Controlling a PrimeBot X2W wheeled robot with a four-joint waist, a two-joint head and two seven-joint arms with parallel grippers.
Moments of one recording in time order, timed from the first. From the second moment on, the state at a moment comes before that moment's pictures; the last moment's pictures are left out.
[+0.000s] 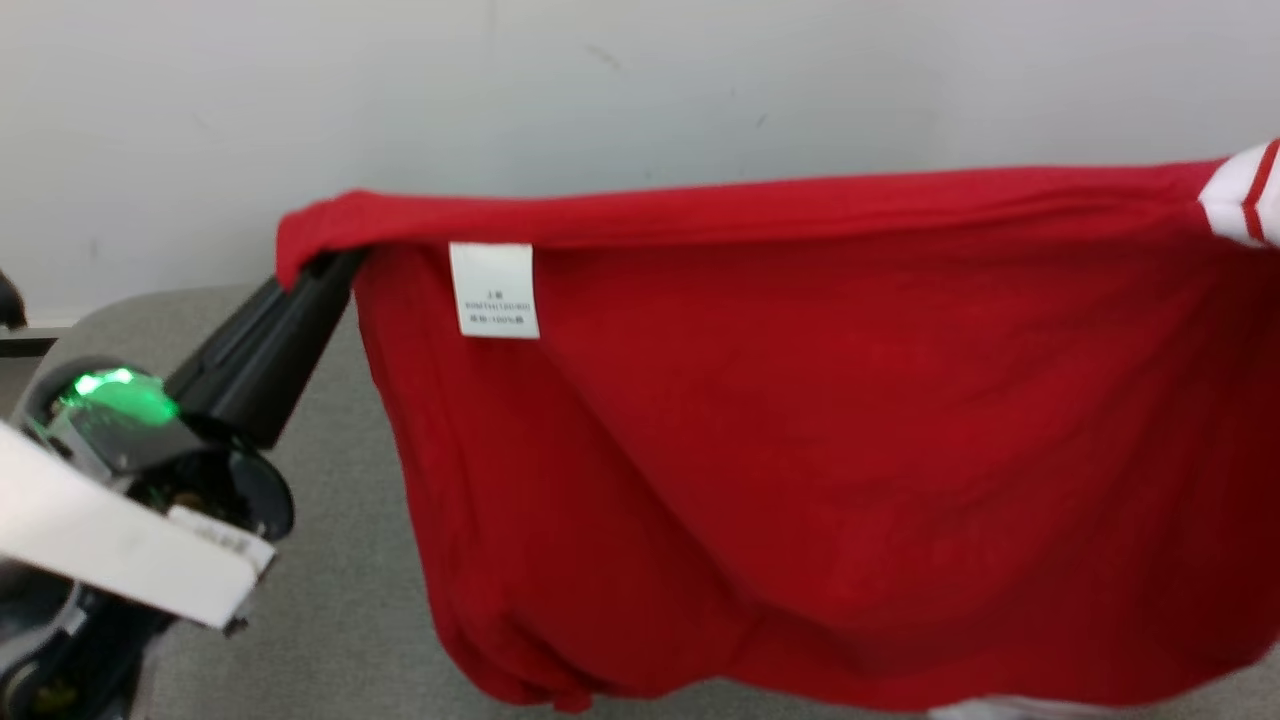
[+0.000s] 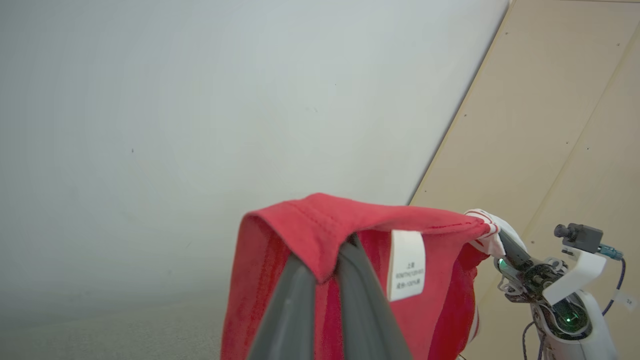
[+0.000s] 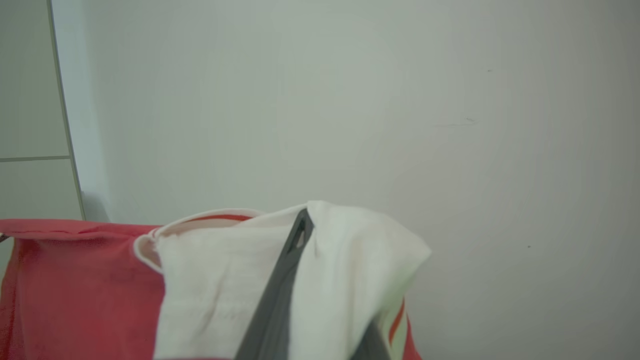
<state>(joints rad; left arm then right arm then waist) -0.34 0.40 -0.05 -0.63 -1.09 0.10 0.43 -0.32 -0.37 -0.17 -0.54 0.86 0.13 0.47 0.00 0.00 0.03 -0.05</state>
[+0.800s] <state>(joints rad) -1.26 0.31 -0.26 0.47 -0.62 -0.01 -0.08 -1.21 -0.12 0.08 0.24 0.40 0.13 0.22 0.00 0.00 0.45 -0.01</state>
